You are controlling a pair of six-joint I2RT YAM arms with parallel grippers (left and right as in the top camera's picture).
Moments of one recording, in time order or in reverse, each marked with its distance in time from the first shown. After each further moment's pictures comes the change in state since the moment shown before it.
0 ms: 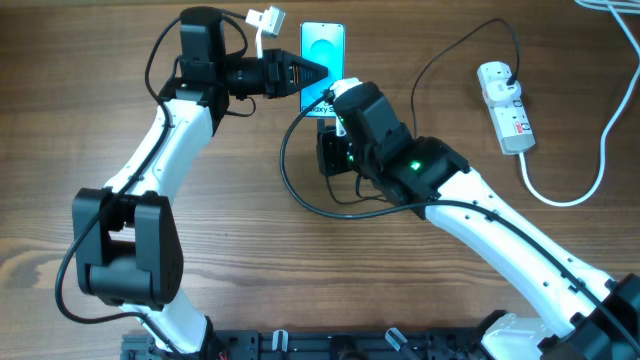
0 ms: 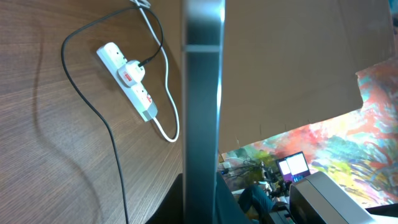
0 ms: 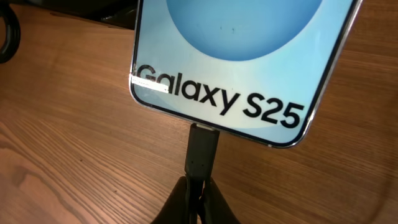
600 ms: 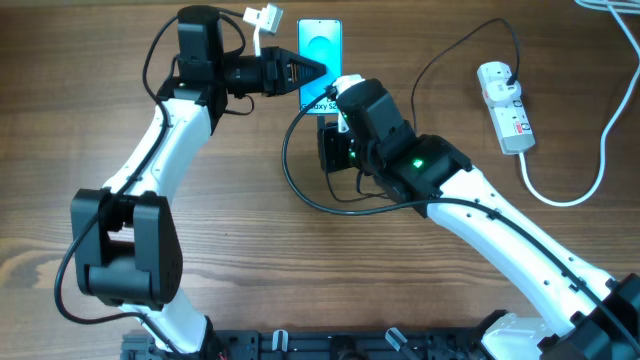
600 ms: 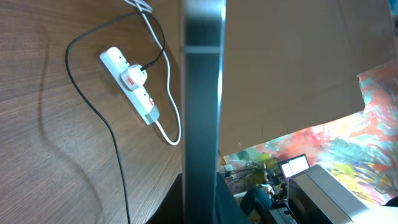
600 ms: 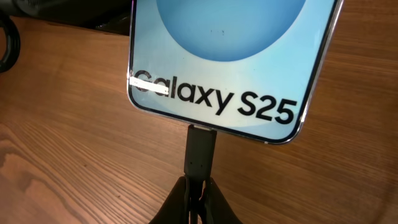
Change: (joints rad) left arm 0.006 0.000 0.006 0.002 -0.007 0.000; right arm -0.014 0.000 0.000 0.024 -0.017 0.008
